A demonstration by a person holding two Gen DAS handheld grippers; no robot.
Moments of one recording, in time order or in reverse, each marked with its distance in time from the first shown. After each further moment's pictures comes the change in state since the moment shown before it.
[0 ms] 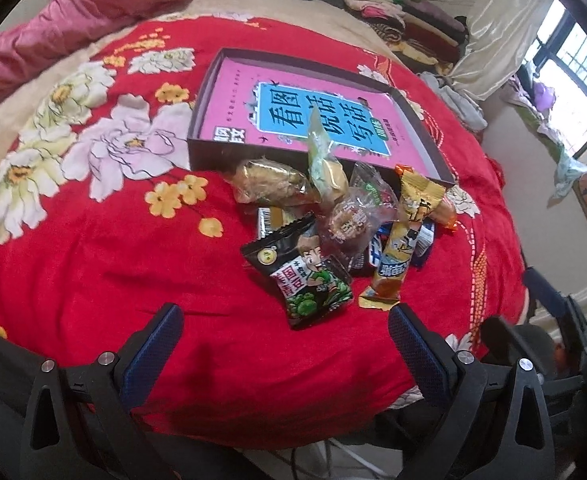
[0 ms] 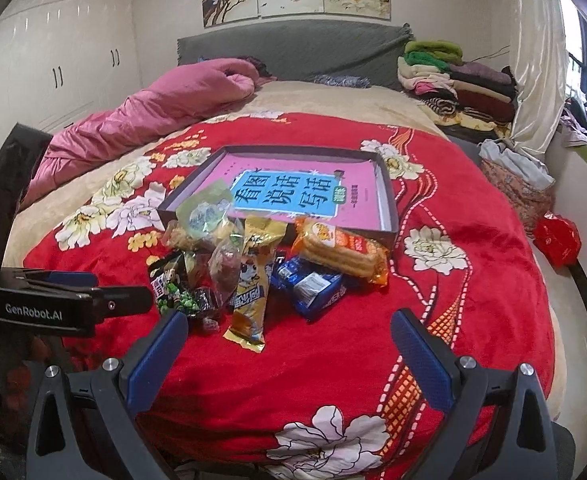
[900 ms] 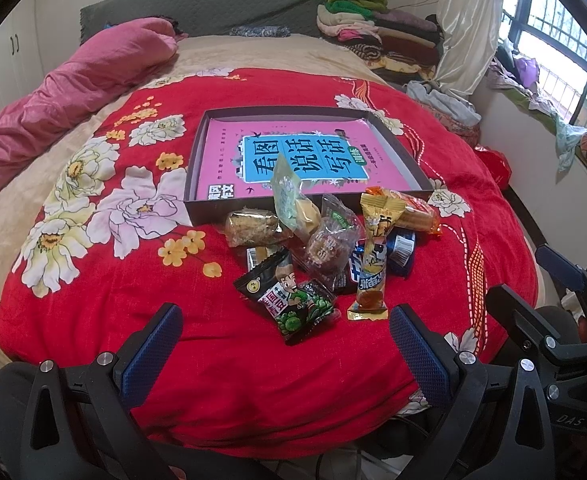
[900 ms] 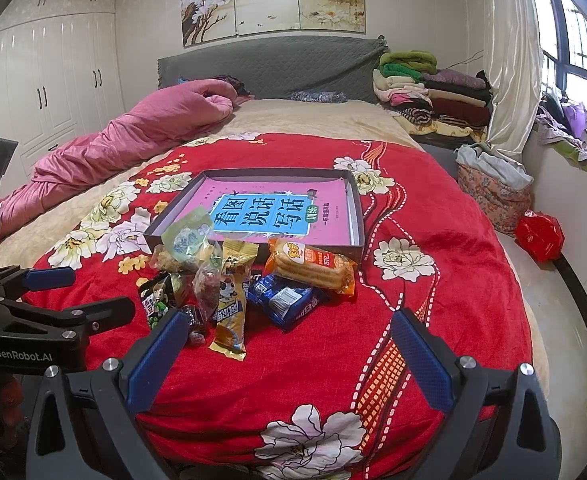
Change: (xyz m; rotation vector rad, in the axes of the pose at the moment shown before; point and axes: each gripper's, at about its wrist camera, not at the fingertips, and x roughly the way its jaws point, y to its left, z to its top) left arm -0.040 -0.040 -0.011 0.174 -0.158 0.126; right arm -0.033 -0.010 0.003 0.051 -0.069 -0.072
